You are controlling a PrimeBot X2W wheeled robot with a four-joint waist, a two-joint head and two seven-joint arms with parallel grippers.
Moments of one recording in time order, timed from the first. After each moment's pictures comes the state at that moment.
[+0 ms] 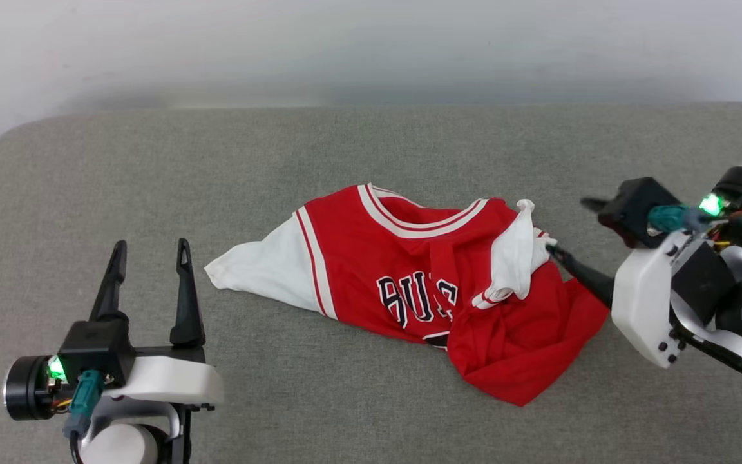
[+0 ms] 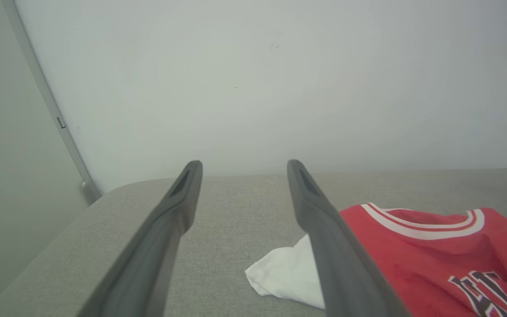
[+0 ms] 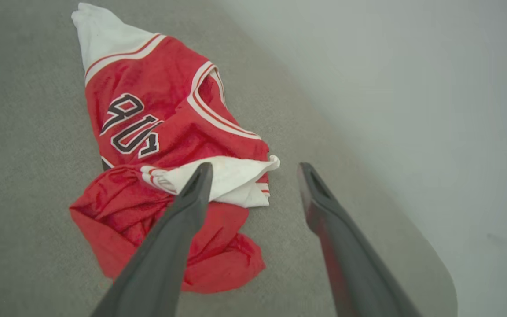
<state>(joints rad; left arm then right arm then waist) -0.16 0.51 -0.43 -0.09 -0.48 0.50 -0.26 -0.66 -0.75 0.74 -0.10 0.53 0.13 0.47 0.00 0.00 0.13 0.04</state>
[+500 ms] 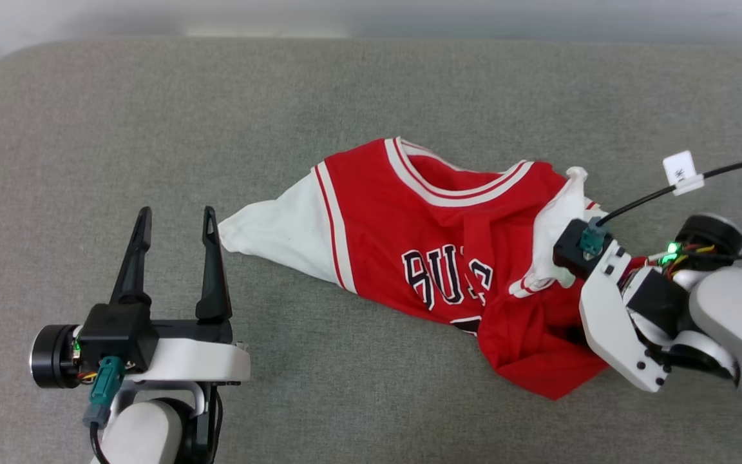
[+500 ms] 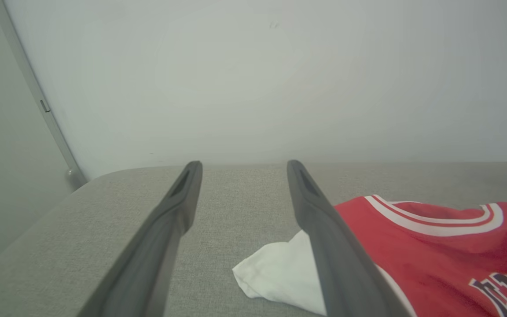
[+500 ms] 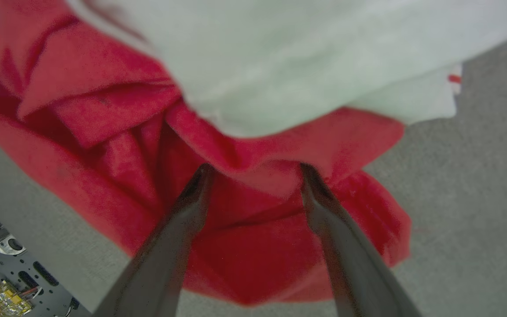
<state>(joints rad) -0.18 0.29 -0.27 -0.08 -0.28 0.31 -0.26 -0.91 -0.76 1.17 0.13 0.81 0.13 0.76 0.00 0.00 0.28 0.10</state>
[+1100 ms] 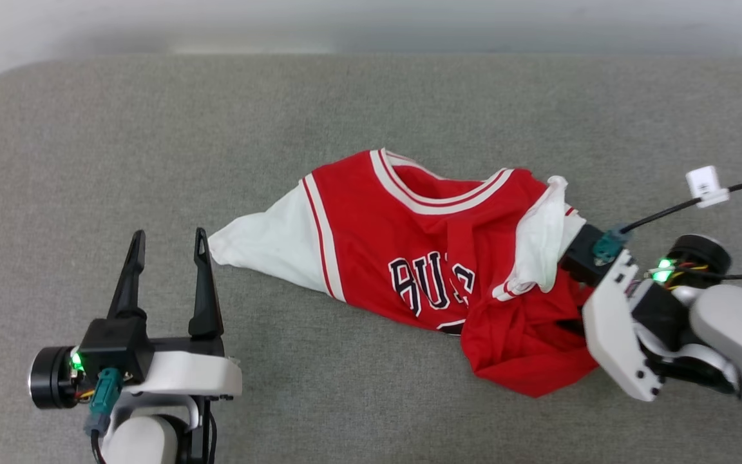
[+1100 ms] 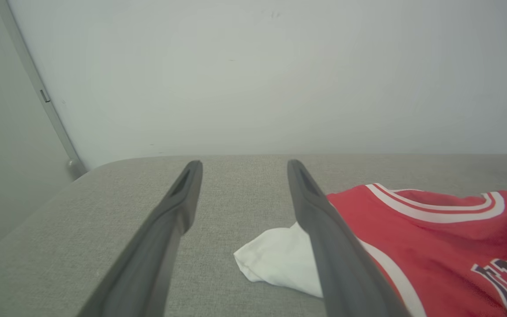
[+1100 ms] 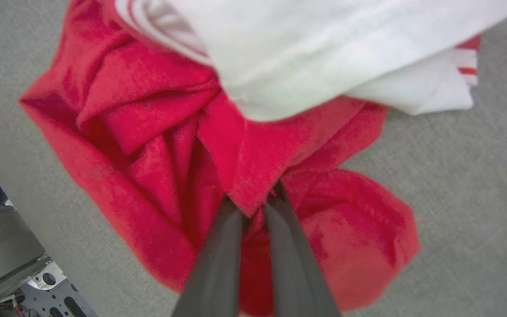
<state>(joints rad) -0.13 0.18 -0.13 -0.01 -0.17 0.18 -0.26 -0.91 -0.74 1.27 0.21 0.94 0.13 0.52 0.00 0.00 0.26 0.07</state>
